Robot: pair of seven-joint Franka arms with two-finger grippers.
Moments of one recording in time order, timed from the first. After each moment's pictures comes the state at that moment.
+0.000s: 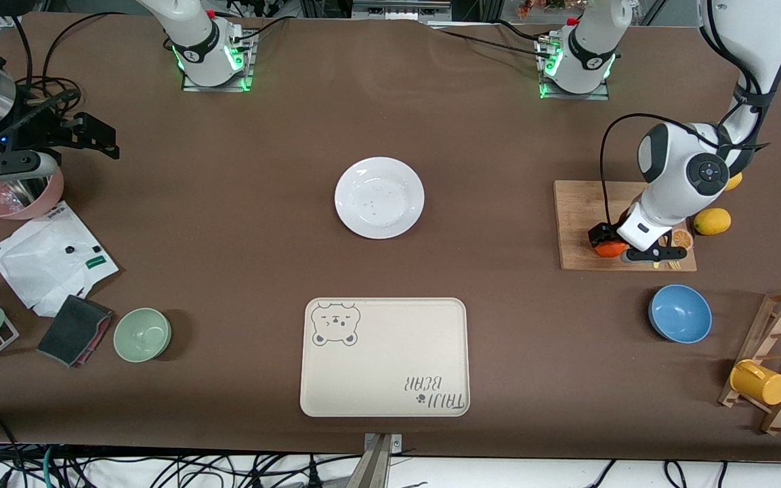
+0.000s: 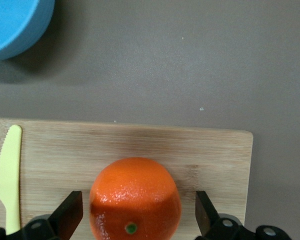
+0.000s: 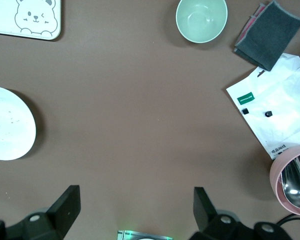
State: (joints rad) left arm 0.11 0.31 -0.09 -2.29 0.06 2.61 -0.09; right arm 0.11 0.02 -0.02 -1.60 0.02 1.52 -0.05
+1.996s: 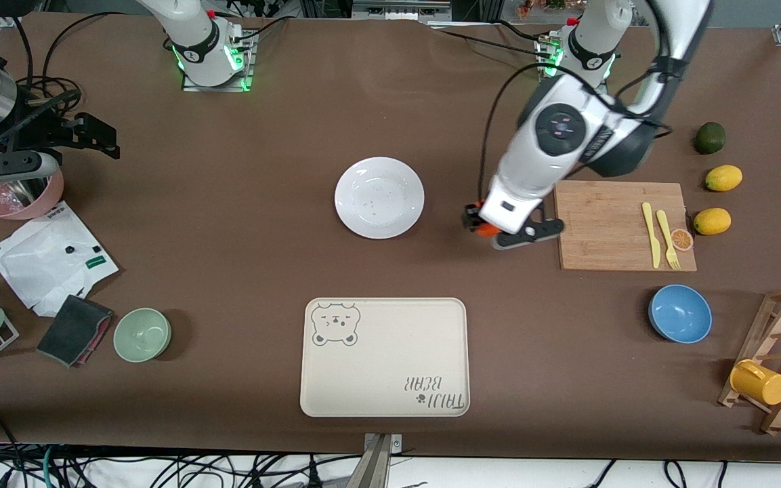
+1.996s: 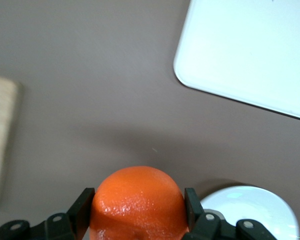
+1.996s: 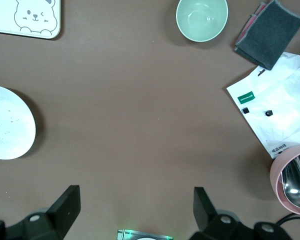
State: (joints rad) left arm -0.18 0.35 -0.41 -1.81 0.06 2.13 -0.92; right arm 0.11 0.02 -0.02 -1.60 0.02 1.52 -0.05
